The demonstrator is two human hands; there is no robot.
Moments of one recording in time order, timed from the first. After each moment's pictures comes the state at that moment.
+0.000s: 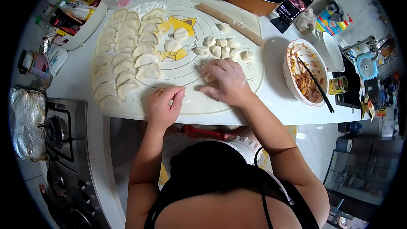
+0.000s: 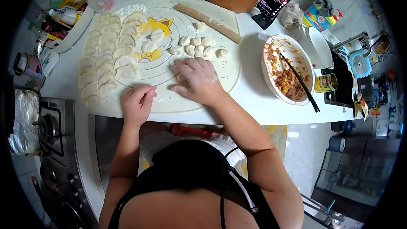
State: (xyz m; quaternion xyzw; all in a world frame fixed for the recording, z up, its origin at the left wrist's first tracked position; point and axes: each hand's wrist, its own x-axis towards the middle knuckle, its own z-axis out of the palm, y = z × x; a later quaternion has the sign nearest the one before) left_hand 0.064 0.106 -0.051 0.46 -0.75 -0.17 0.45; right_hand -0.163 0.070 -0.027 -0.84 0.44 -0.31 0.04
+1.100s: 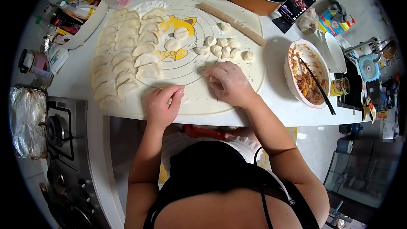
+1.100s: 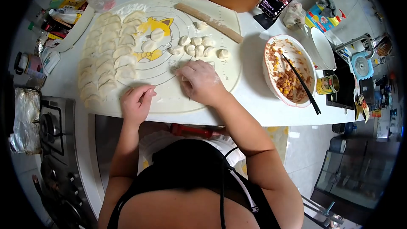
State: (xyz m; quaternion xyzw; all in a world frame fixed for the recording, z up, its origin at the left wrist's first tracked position) left_hand 0.063 0.105 -0.052 0.47 -0.73 -0.18 0.46; right_hand -0.174 0.063 -0.038 -0.85 0.42 -0.28 0.14
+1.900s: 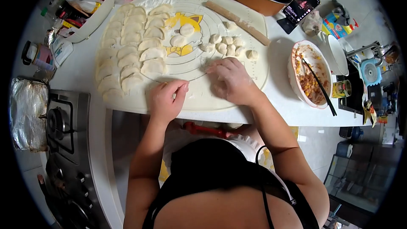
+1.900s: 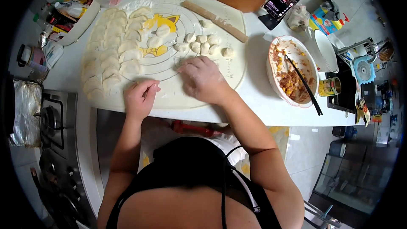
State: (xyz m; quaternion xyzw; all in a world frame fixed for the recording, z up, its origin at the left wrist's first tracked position) left_hand 0.065 0.106 -0.055 0.48 -0.72 -0.19 0.46; right_hand -0.173 0.066 -0.028 -0.88 0.38 -0.27 0.11
